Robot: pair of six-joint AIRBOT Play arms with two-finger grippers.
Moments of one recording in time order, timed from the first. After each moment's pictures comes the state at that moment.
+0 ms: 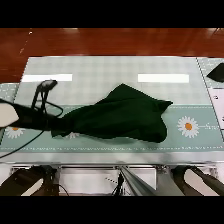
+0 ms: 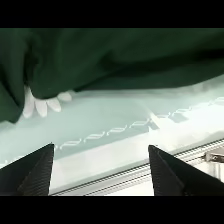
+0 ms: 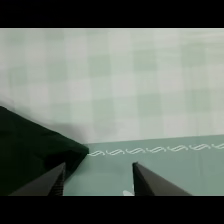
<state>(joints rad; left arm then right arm) -0.37 -0.76 0.81 1.34 -1.38 -1.75 -0.39 -1.08 1.30 -1.25 1.30 1.34</state>
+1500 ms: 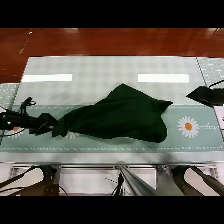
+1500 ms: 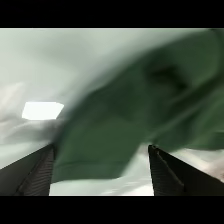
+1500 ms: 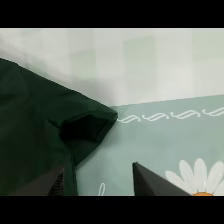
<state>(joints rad) 0.47 -1.28 0.63 0.92 -1.26 -1.13 -0.46 -1.08 0.97 -1.04 1.21 1.22</state>
